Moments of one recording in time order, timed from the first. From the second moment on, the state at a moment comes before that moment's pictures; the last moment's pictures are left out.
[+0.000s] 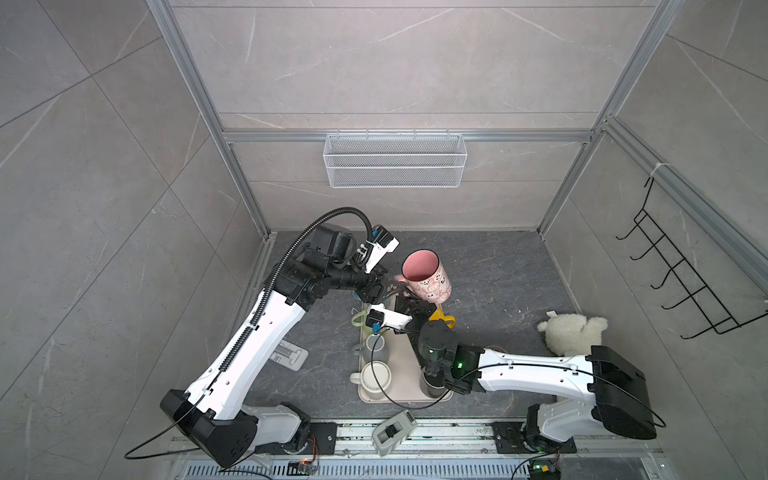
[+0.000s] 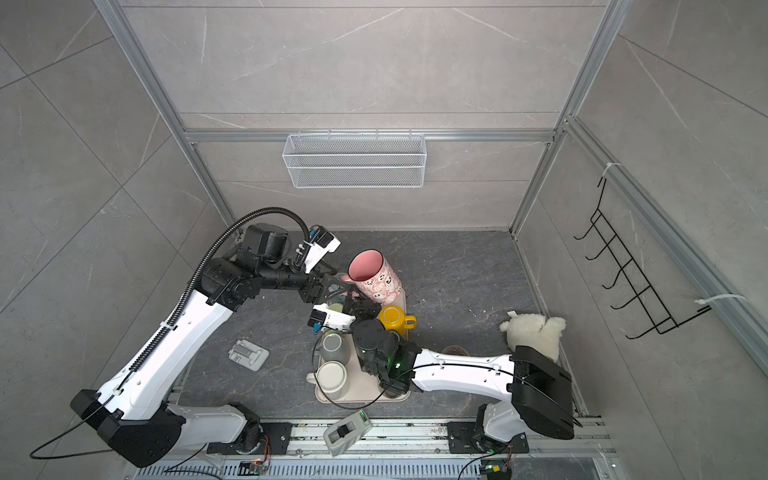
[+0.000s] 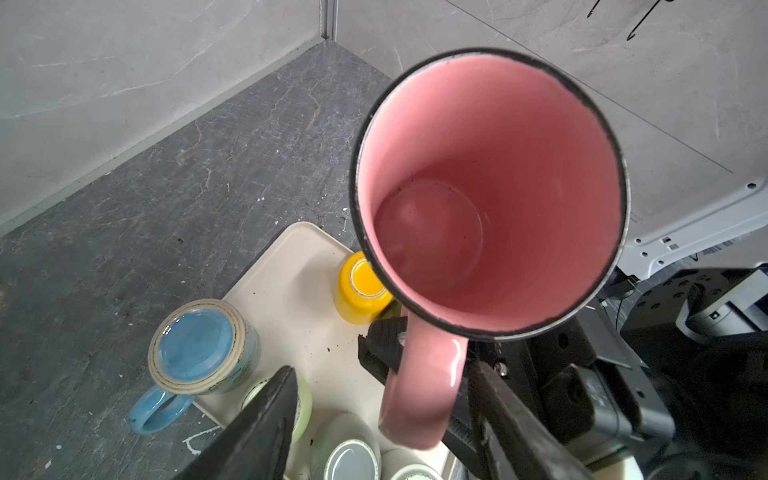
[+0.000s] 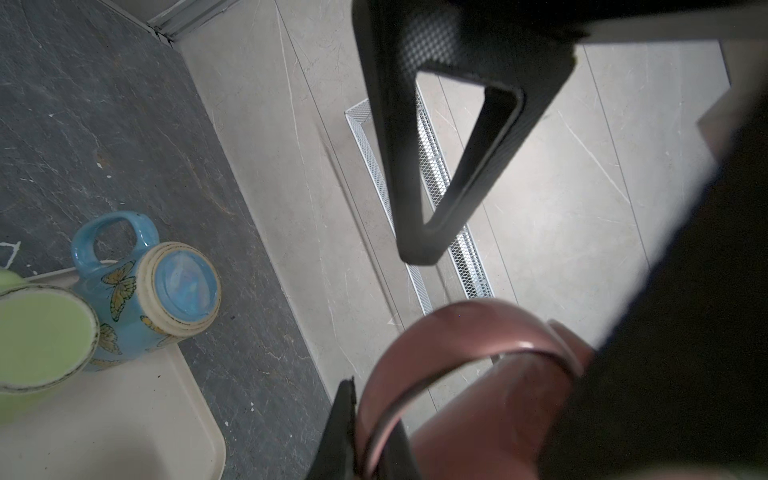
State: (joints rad) left arm -0.56 1.32 1.56 -0.93 0.53 0.17; right arm 1.22 1.46 0.91 0.60 0.89 -1.18
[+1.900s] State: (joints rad) left arm -0.59 1.33 1.44 -0.77 0.06 0.02; right arm 1.24 1.27 0.84 0.62 1.06 -0.93
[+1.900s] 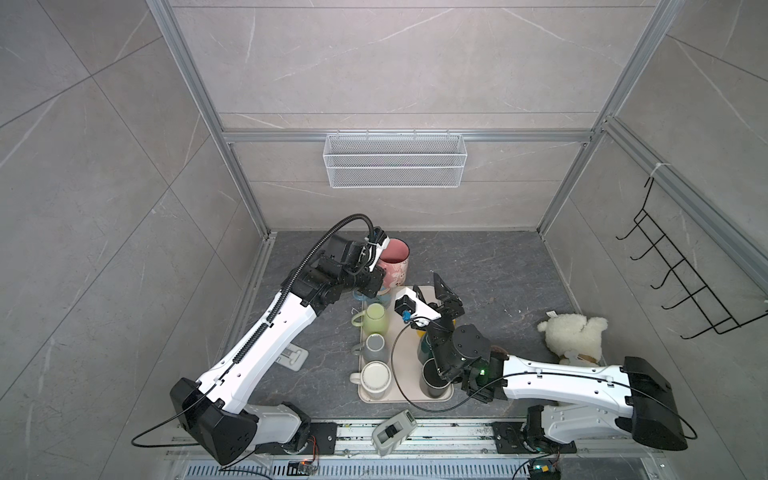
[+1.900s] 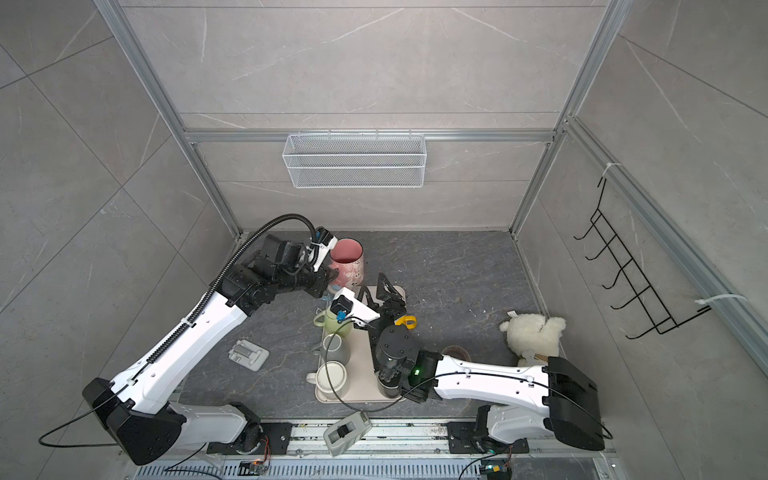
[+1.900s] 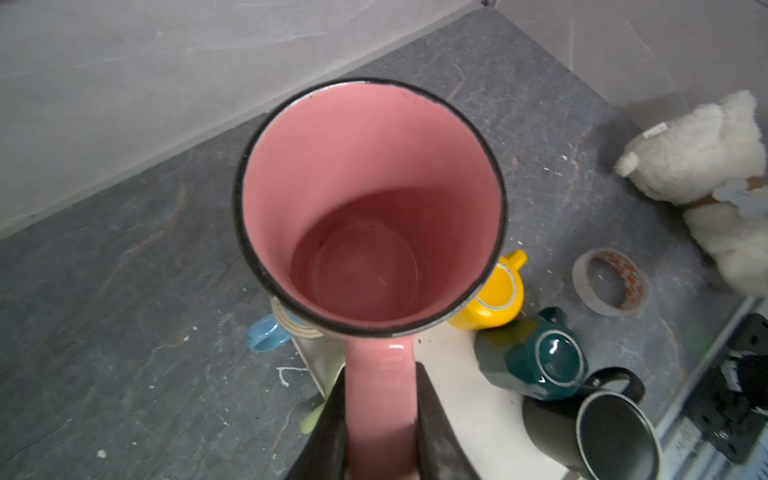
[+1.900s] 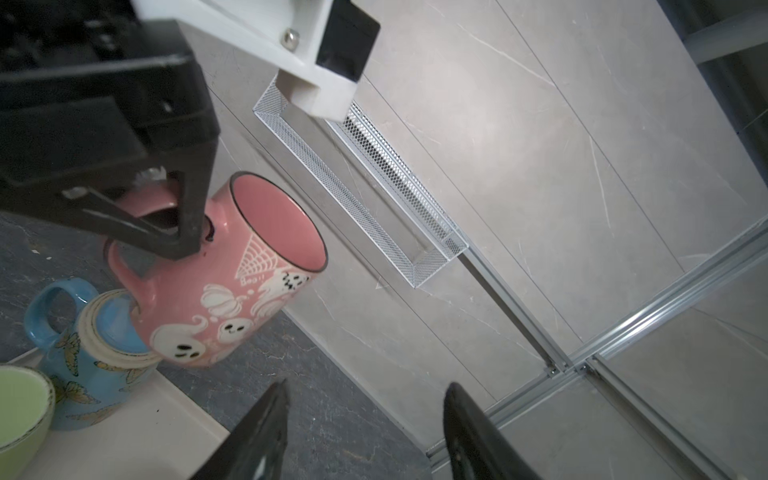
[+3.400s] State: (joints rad) left arm -0.08 1.72 1.19 -0.16 0.13 -0.08; right arm 1.23 0.92 0.86 -0.30 0.75 0.27
